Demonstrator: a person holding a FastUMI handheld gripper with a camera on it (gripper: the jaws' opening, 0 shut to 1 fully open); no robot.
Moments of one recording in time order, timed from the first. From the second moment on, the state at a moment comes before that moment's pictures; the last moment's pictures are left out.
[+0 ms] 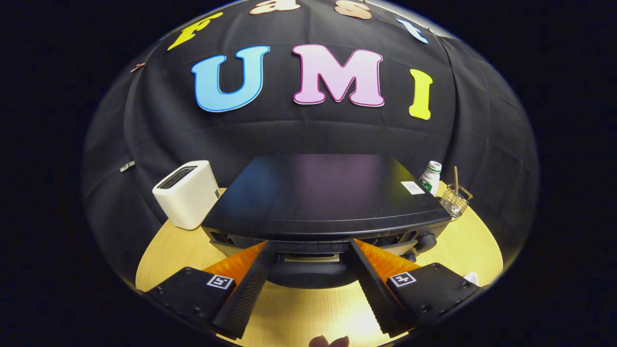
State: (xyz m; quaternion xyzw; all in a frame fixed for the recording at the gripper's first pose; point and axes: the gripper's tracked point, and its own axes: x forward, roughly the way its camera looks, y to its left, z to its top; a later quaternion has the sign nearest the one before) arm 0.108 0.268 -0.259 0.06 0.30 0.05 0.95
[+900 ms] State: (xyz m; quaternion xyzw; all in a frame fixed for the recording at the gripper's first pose) arm 0.001 0.269 -0.320 0.04 0.36 0.05 0.93
